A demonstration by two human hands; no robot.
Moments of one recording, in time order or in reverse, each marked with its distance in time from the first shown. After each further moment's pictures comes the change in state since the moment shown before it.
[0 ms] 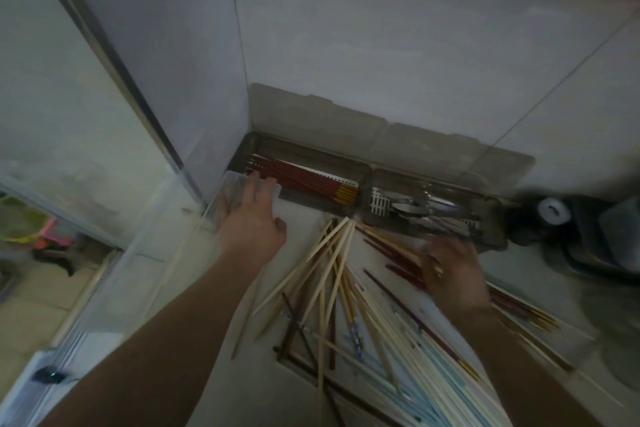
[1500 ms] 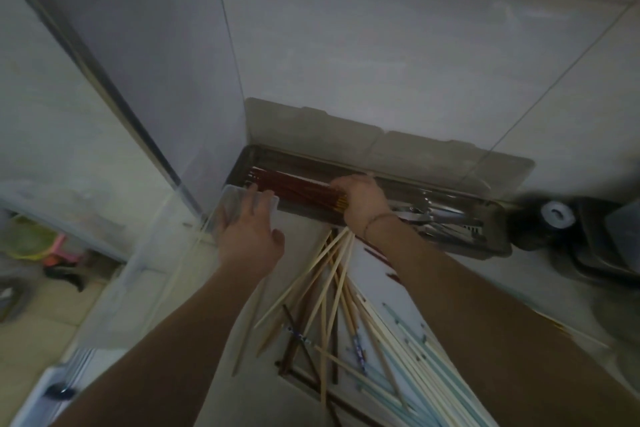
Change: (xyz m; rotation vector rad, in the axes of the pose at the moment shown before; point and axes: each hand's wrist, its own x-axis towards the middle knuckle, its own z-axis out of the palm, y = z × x) left_hand 0.001 -0.002 -0.005 0.006 -0.003 0.003; right_hand 0.130 -0.117 0.038 0.101 -0.354 -0.132
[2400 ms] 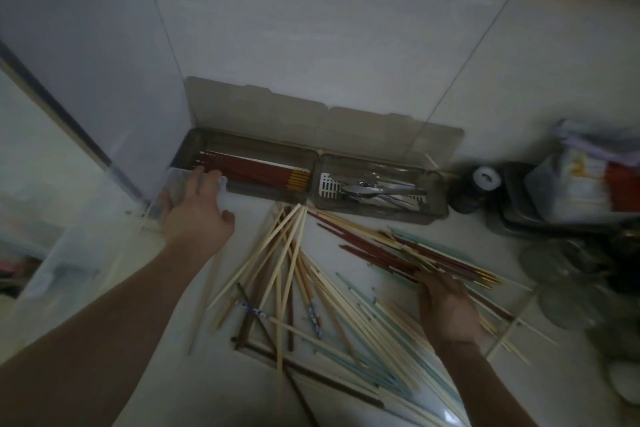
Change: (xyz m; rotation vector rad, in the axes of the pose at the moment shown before) left_hand 0.001 0.001 0.006 0.012 0.016 -0.013; right_hand -0.248 0.146 0.033 -0.229 0.409 0.401
